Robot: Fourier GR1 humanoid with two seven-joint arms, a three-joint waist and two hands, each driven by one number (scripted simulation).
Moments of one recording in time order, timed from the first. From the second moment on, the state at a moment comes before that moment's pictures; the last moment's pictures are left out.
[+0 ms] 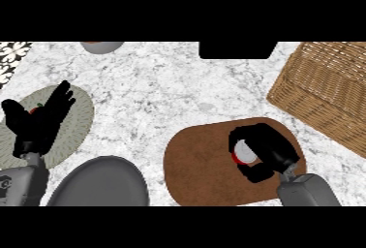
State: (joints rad) left arm -0.21 0.26 0.17 -1.41 0.06 -0.07 0.23; right arm -0.18 -0.18 0.25 -1.56 0.92 0.41 -0.04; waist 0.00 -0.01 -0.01
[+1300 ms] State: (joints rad) left arm -0.23 0.25 0.17 -1.39 0.04 -0.06 0.25; right arm -0.43 0.00 0.65 -1.83 1.05 -0.35 1.02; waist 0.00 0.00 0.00
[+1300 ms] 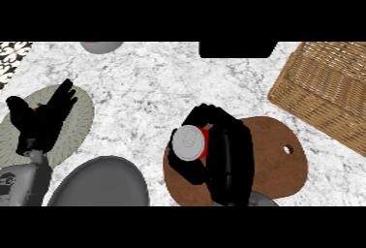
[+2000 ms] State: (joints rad) left arm -0.19 0.25 0.17 -1.43 0.04 -0.07 0.23; right arm -0.77 -0.03 0.30 -1.80 1.11 -0.13 1.09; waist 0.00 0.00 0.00
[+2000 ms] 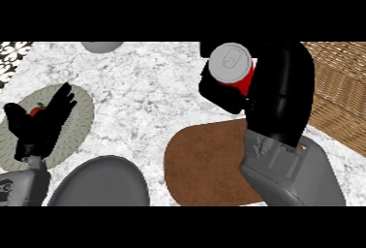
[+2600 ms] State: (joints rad) left arm -0.20 0.26 0.19 -1.40 0.05 -0.08 0.22; right arm -0.89 -0.21 0.00 -1.61 1.10 -0.04 1.01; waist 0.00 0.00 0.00
